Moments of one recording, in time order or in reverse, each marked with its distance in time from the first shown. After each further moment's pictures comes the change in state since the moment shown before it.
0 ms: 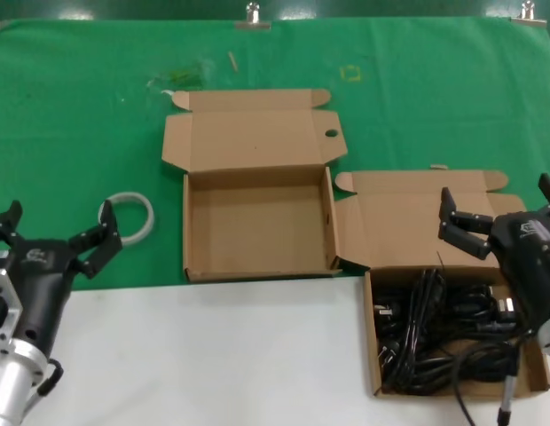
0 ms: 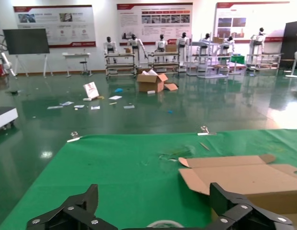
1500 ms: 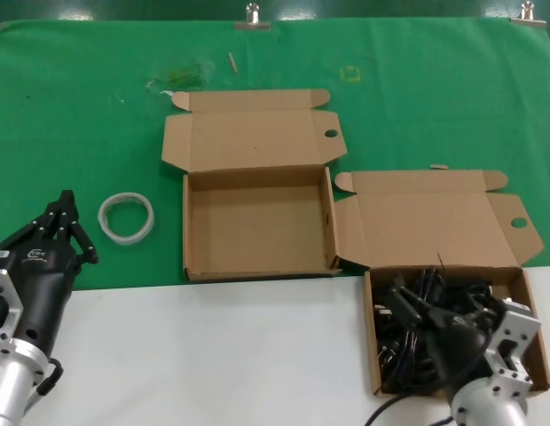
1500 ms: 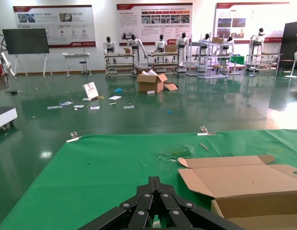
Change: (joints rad) left arm 0.000 0.000 0.000 0.000 0.000 0.000 0.000; right arm -0.027 -0.078 -0.307 -0.048 0.481 0.402 -0.064
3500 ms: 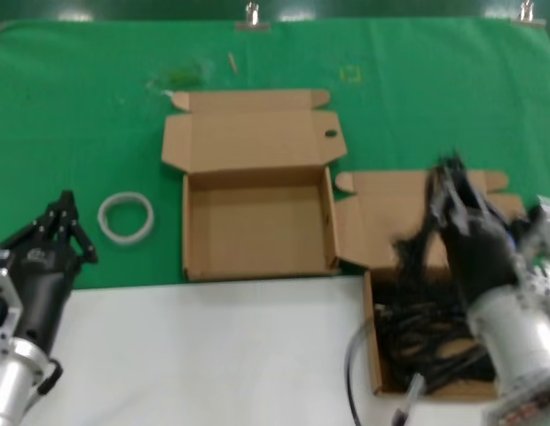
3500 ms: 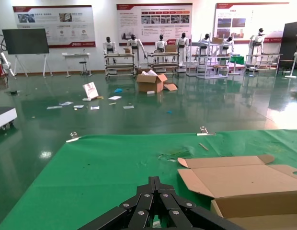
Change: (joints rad) left arm 0.000 0.000 0.000 0.000 0.000 0.000 0.000; right arm 0.080 0.032 0.006 0.313 0.175 0.221 -0.277
